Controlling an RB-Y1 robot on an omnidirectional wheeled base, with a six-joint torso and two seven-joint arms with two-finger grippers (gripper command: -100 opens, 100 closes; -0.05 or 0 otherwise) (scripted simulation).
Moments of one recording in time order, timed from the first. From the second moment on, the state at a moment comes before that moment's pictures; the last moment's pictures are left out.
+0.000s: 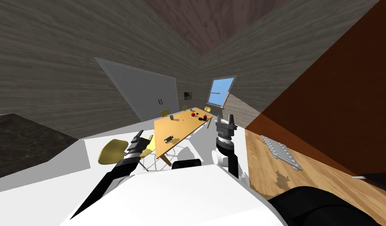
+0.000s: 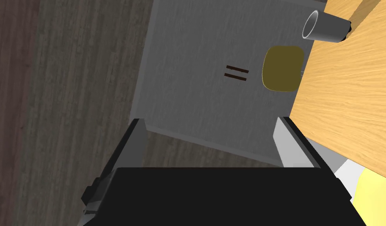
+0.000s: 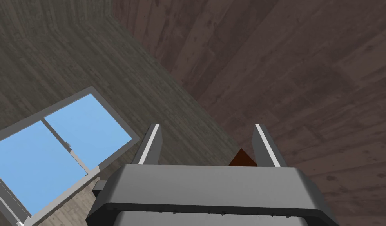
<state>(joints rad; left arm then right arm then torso) 0.68 0.26 0.09 -2.11 0.33 -0.26 0.21 0.52 0.02 0.06 -2.38 -0.01 -0.61 -0.17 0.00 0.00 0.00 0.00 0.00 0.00</state>
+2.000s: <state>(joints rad) 0.98 0.48 0.30 -1.82 0.82 0.24 0.39 0.52 0.02 0.06 -2.38 -0.01 -0.61 -0.17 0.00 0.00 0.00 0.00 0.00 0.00</state>
